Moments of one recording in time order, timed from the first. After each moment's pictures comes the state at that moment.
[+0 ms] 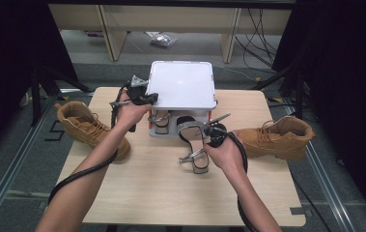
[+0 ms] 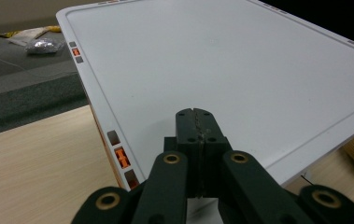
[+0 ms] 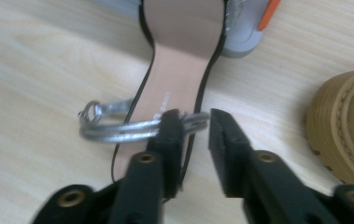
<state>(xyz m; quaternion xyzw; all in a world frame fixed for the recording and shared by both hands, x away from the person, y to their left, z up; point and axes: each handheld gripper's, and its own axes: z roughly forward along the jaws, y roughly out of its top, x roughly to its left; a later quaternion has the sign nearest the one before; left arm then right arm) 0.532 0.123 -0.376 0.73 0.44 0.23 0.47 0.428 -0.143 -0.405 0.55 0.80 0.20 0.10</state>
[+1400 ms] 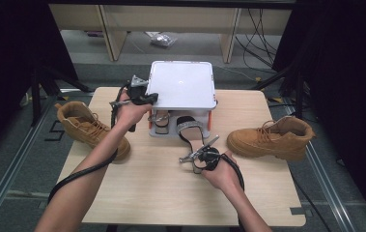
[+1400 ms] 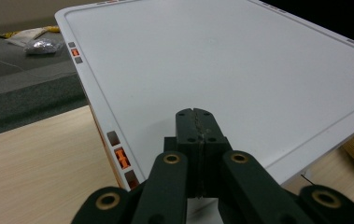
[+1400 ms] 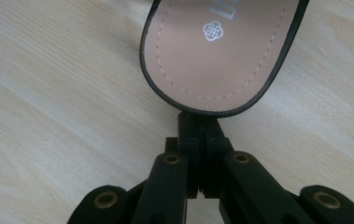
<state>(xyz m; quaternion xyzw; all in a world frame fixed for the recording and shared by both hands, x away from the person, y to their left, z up) 0.532 0.123 -0.376 0.73 0.44 0.23 0.47 0.397 -0.135 -0.463 0.50 0.86 0.13 0.04</state>
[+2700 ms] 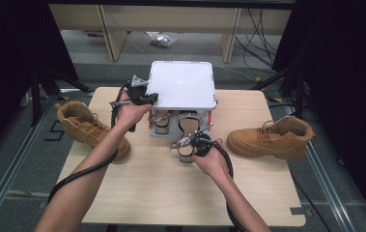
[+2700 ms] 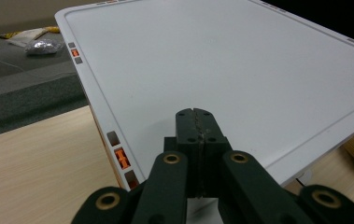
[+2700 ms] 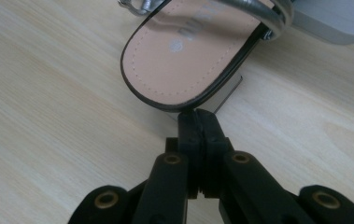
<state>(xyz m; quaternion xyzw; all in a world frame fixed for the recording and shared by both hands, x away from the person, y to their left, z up) 0.532 0.123 -0.376 0.73 0.44 0.23 0.47 0.433 -0.111 -0.455 0.51 0.83 0.20 0.07</state>
